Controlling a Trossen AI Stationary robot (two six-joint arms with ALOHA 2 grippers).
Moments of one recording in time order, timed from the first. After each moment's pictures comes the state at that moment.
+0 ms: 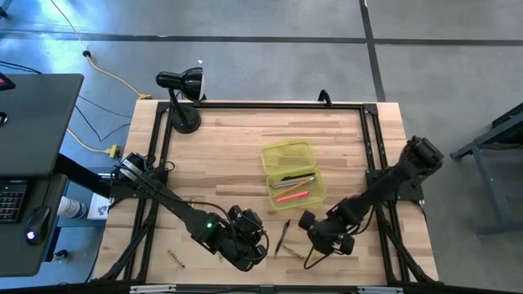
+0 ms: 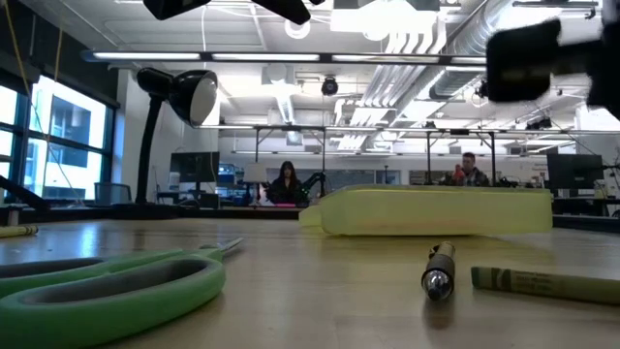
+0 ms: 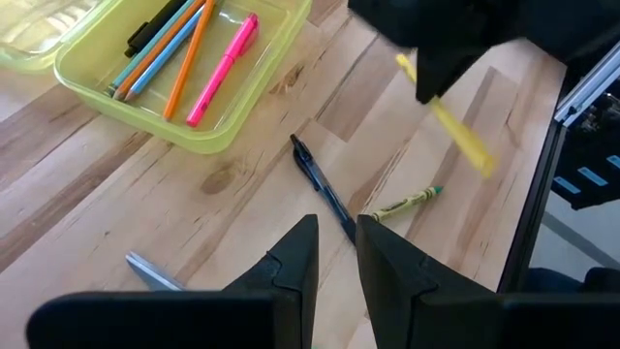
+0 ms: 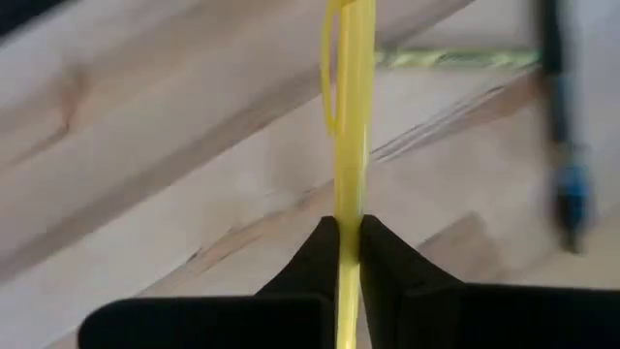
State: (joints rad) left arm -0.62 1.90 1.57 -0.66 -0.62 -1.10; right arm 0.62 1.62 0.99 -0.56 -0.08 -0.38
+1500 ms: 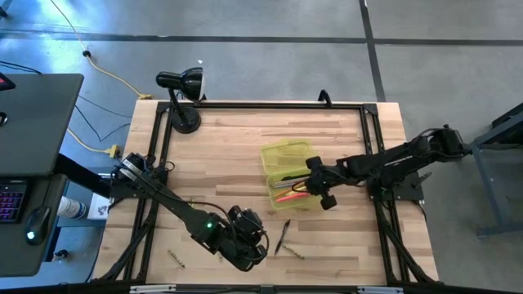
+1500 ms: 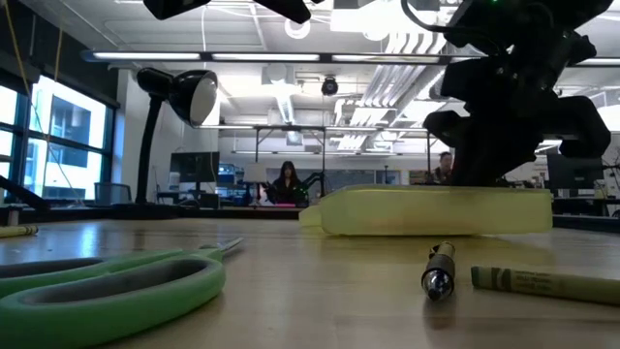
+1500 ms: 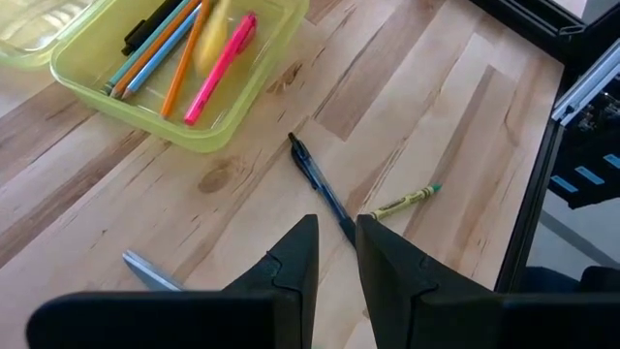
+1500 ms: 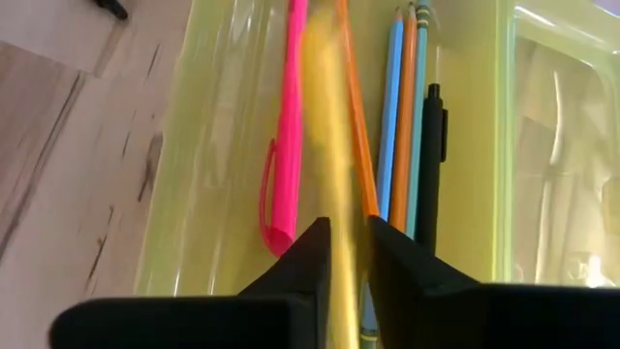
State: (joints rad) left arm -0.62 1.90 1.57 -0.65 -0.61 -1.10; right arm 0.12 1.32 0.60 -0.28 0.09 -0.27
